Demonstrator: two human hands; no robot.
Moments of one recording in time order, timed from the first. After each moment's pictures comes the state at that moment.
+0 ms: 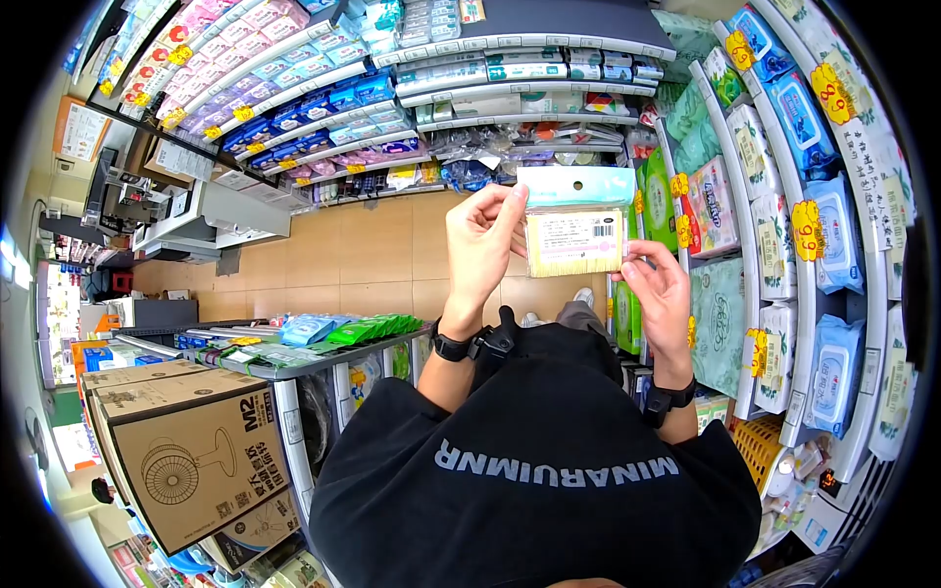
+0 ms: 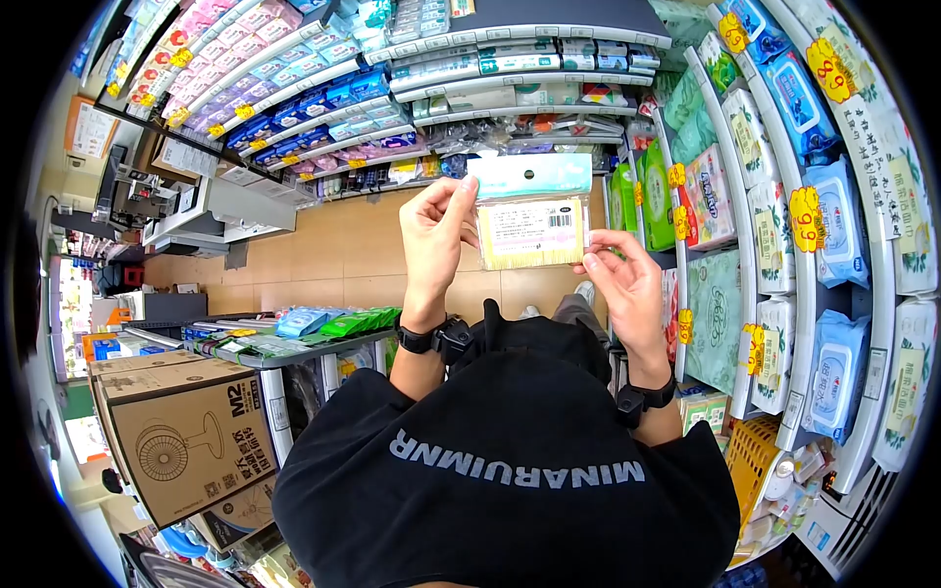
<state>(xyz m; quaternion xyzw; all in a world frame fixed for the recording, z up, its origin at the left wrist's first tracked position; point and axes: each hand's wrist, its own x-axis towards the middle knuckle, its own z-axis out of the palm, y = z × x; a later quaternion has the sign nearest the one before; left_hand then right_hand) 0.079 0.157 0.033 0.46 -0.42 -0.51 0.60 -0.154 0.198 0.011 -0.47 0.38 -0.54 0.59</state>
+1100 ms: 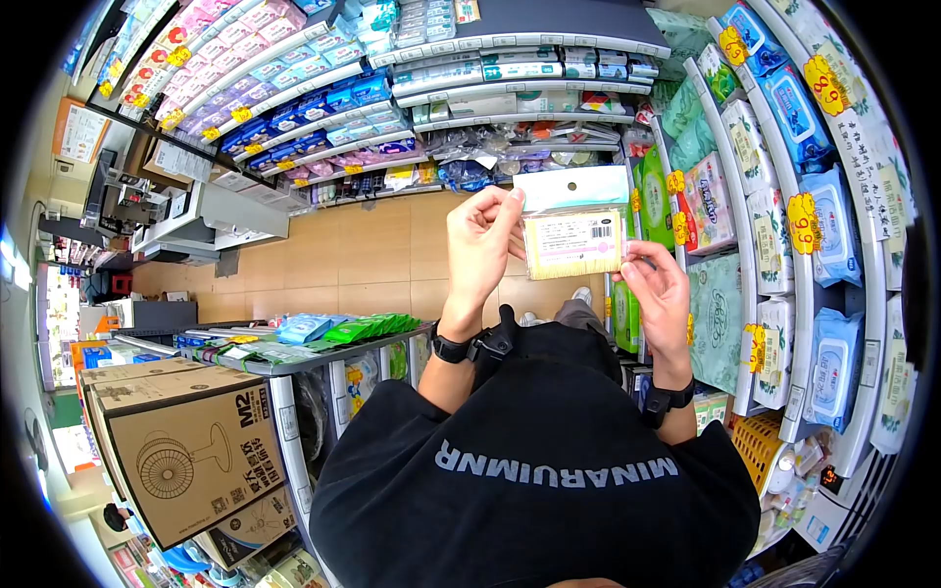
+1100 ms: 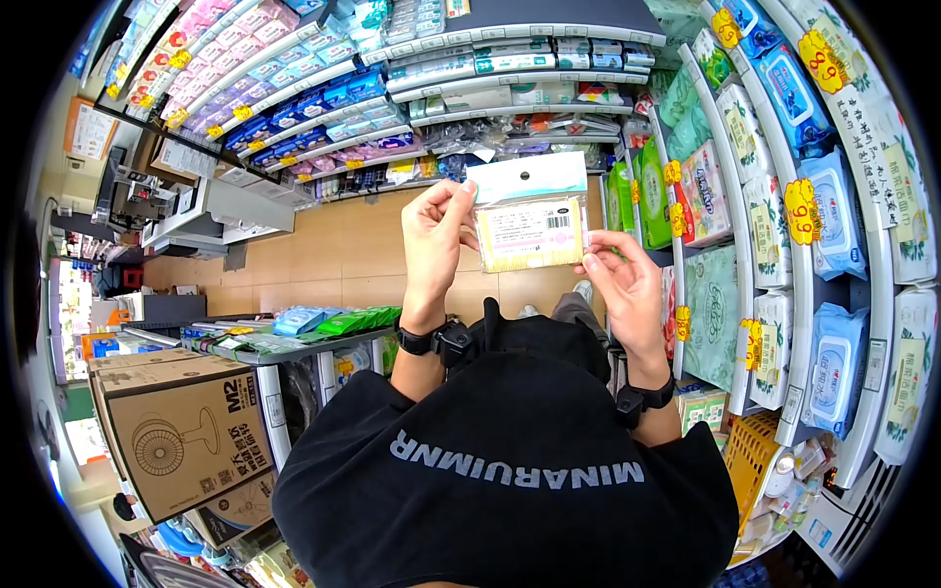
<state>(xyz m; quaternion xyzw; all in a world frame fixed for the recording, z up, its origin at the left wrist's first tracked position) 0.073 0.163 0.024 0.45 -0.42 -0.53 0.59 -0.161 0.209 0.014 -0.47 0.40 -0.54 0.57</state>
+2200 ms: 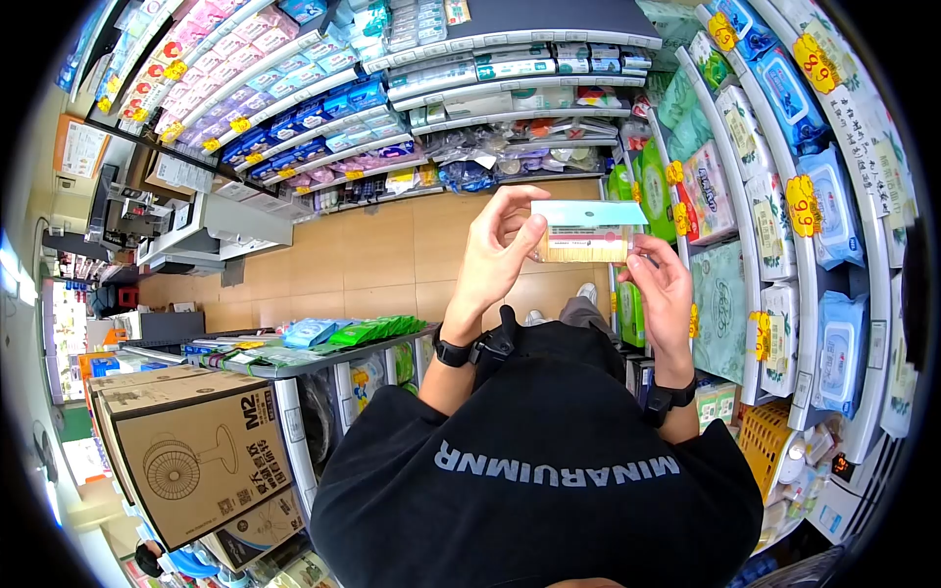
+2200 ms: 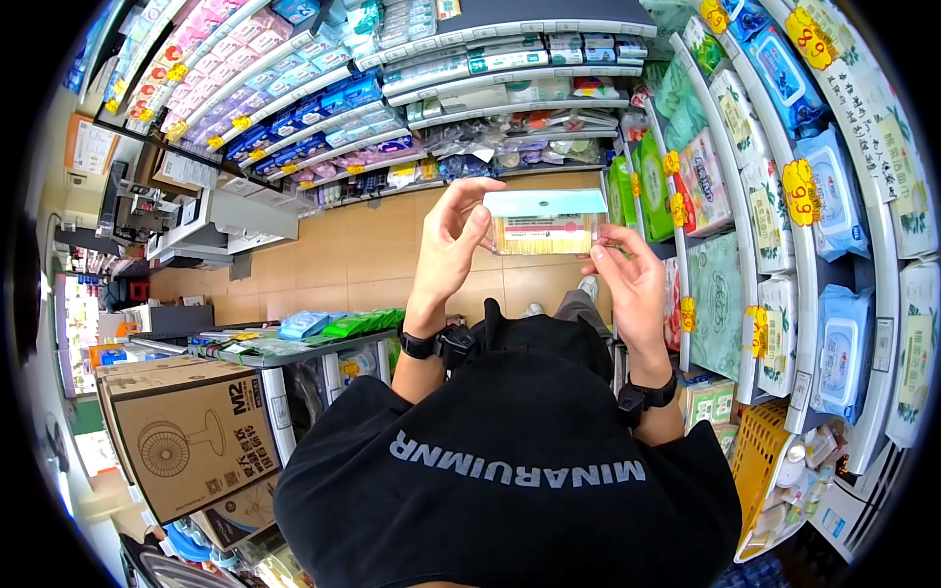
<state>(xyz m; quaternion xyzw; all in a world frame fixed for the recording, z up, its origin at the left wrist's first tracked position) 0.064 0.177 0.022 0.40 -0.51 -0.55 0.53 -0.168 0.217 0.002 -0.43 0.42 -0.56 0.56</state>
